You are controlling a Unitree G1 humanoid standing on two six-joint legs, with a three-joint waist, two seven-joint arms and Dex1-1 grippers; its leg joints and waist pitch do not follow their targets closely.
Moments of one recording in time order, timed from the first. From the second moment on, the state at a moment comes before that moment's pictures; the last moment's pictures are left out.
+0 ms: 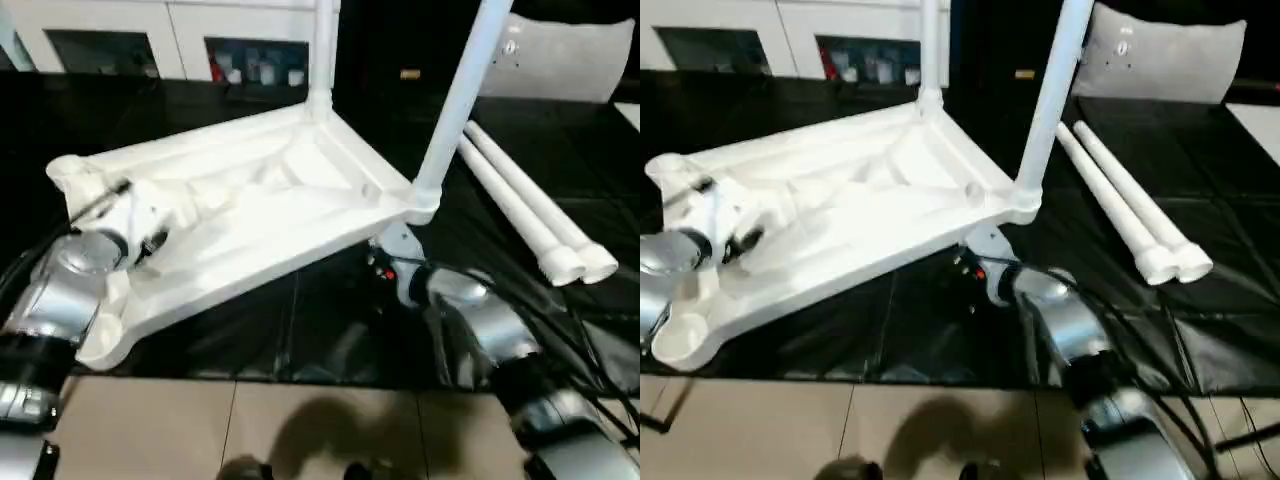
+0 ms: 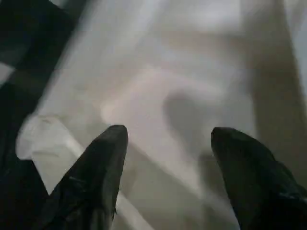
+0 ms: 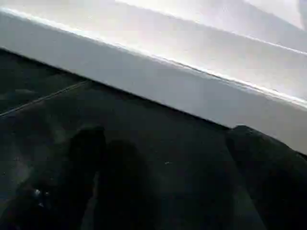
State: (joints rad) left arm -0.54 0.68 -0.18 0.50 0.22 0.36 -0.42; right arm -0.55 -0.22 0.25 0.56 0.03 0.18 0.62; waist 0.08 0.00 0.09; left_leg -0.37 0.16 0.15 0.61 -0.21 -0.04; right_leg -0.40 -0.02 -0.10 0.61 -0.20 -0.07
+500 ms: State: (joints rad) left arm -0.48 0.75 -0.27 0.31 0.09 0.30 -0.91; right arm -0.62 -0.16 0.19 0.69 0.01 0.23 0.48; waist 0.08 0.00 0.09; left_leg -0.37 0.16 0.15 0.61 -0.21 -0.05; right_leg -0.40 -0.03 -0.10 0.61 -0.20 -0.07
